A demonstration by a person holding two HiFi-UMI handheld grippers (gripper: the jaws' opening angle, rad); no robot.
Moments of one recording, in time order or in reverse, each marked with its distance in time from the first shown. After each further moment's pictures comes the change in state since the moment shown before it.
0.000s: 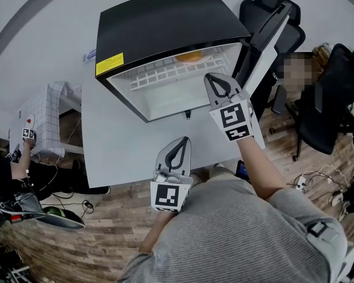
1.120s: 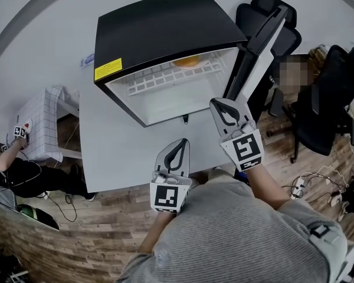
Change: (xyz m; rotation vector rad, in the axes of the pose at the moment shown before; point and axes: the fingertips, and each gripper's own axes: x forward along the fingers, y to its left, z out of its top) left arm 0.008 0.002 -0.001 0.012 -0.003 -0.013; right arm -0.069 0.024 0.007 0.066 -0.064 0.061
